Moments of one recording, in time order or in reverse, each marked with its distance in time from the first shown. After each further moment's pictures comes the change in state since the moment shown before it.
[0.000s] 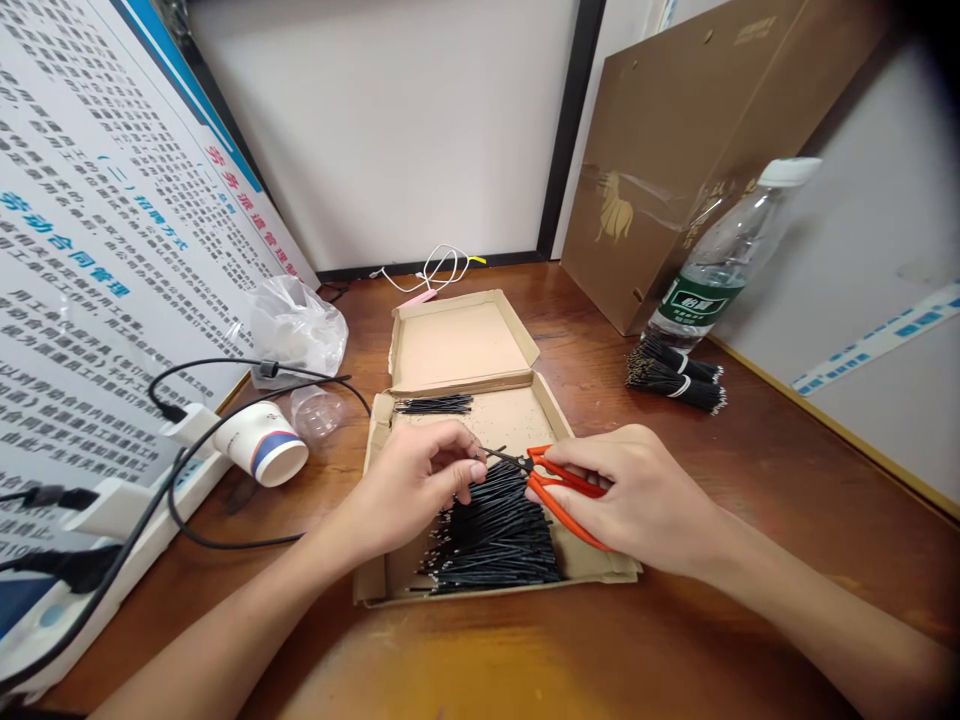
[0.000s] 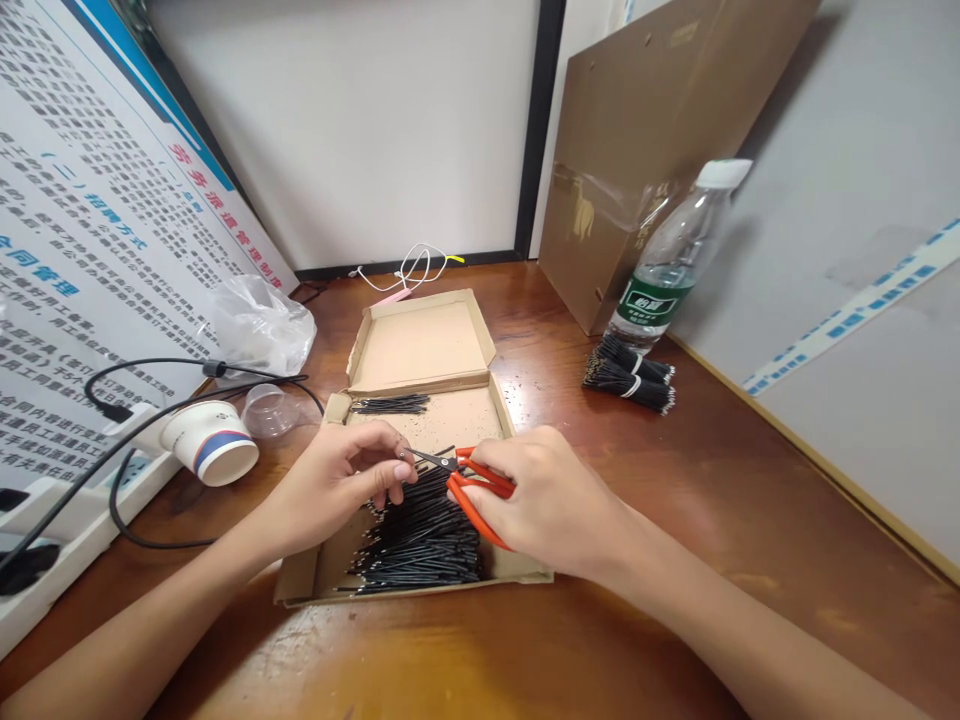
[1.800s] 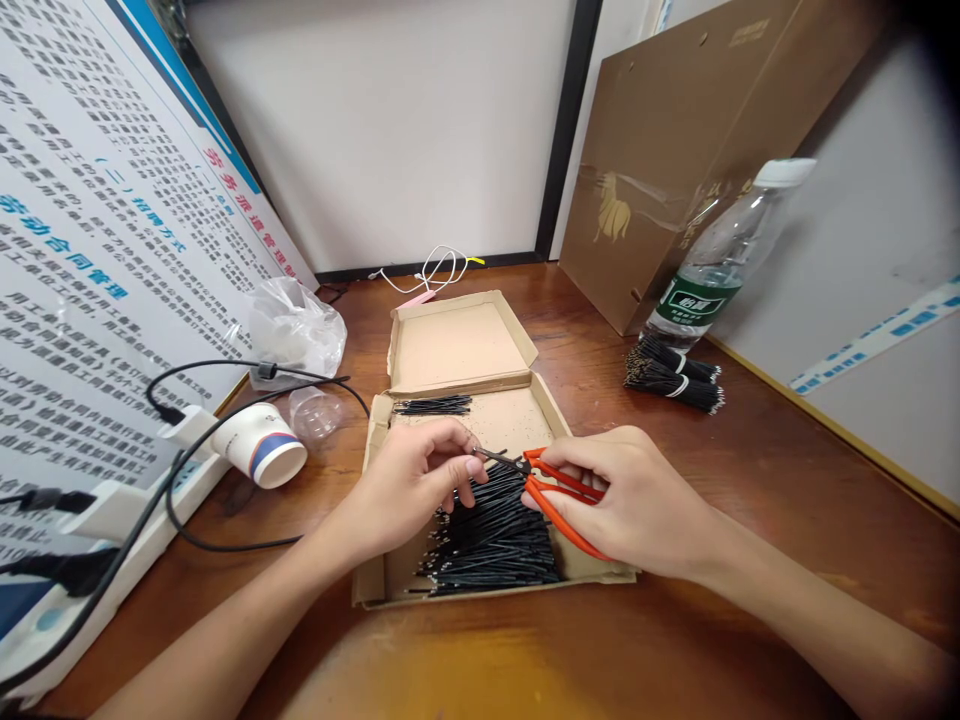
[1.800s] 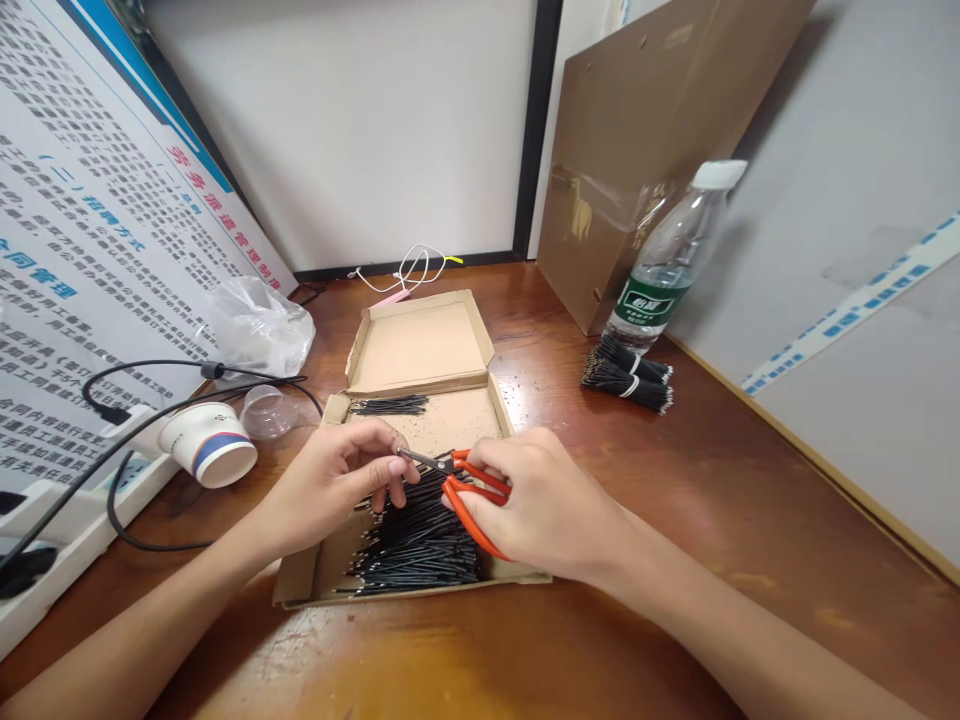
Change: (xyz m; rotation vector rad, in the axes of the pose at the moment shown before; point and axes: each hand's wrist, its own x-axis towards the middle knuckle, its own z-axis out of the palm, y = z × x) left_hand 0.001 0.007 0.000 -0.105 -0.011 -0.072; right_hand 0.000 -0.003 0.001 0.077 -0.053 0.096
